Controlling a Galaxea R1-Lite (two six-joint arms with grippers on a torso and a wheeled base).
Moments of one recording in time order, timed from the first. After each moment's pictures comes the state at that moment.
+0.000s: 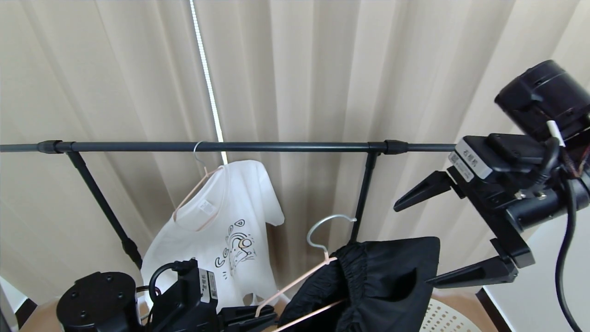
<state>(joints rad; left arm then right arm) -0.65 1.84 -0.01 -1.57 -0.49 0.16 0.43 1.64 -1.49 0.92 0.61 -1.03</state>
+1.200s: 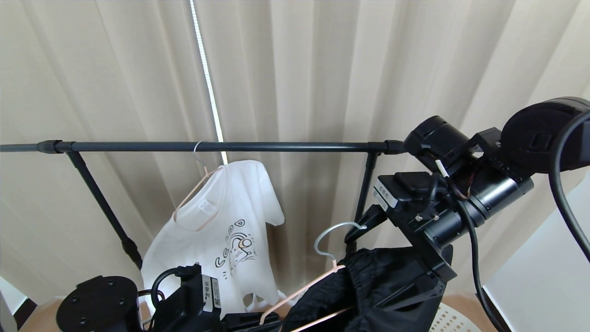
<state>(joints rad) -0.69 1.83 -0.01 -1.57 -0.49 0.17 0.52 1.86 -1.50 0.88 0.72 -1.05</state>
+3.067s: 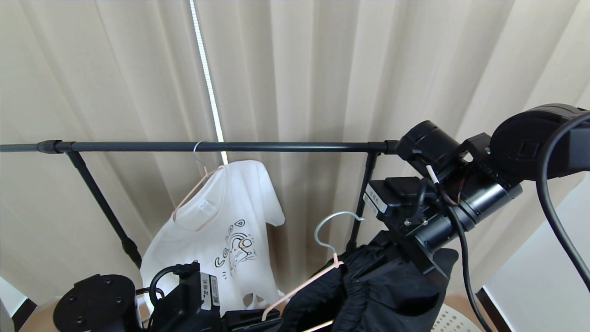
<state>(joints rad) -0.68 1.82 -0.02 -1.57 -0.49 0.17 0.54 1.87 -1.48 0.84 0.73 -1.02</state>
